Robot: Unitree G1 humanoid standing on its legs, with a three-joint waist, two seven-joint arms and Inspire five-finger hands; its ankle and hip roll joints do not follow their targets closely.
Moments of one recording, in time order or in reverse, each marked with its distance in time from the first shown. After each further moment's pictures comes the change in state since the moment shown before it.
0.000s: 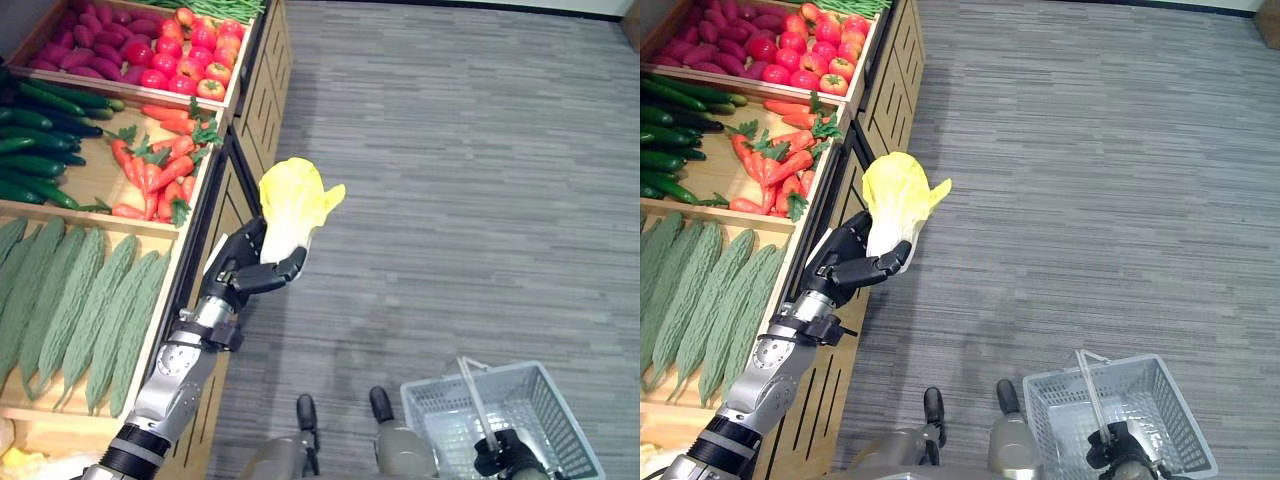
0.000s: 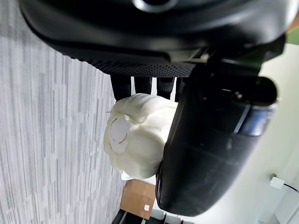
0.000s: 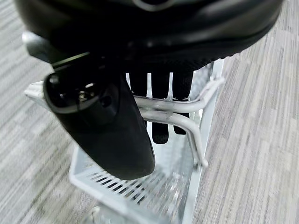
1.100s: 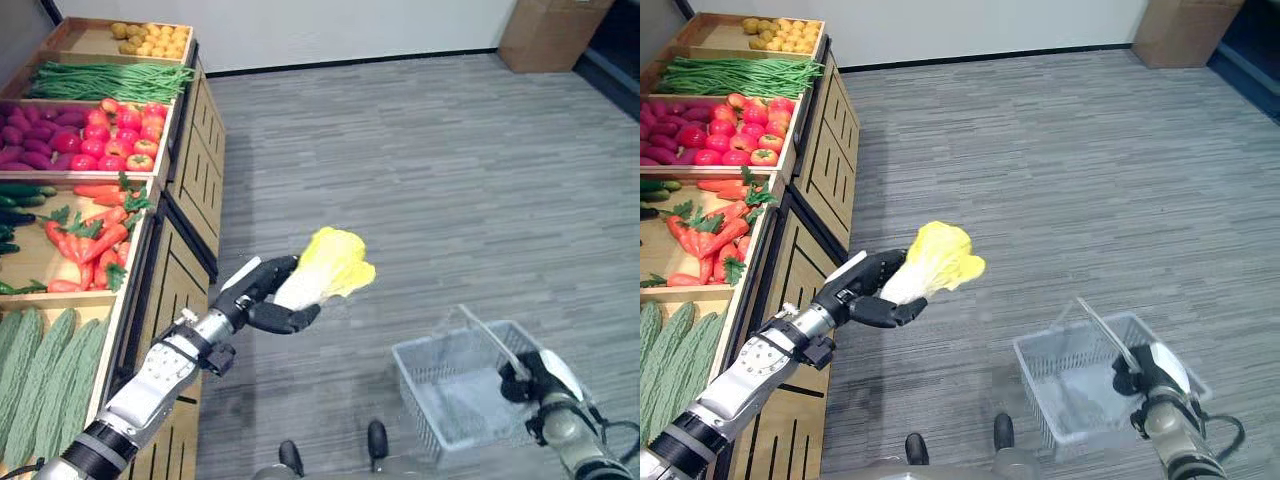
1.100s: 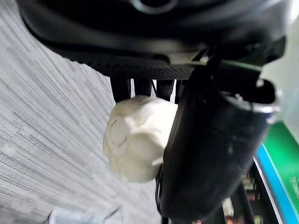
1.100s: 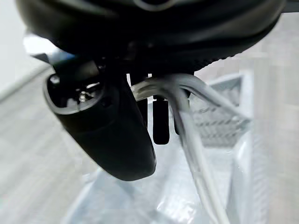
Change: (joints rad) left arm -0.039 0.244 -0.206 -0.017 0.276 0.040 -0.089; right arm -0.010 -0.255 0.031 -0.457 -0.004 -0.022 -0.013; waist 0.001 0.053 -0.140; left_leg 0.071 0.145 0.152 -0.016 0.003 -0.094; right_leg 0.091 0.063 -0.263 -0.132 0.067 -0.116
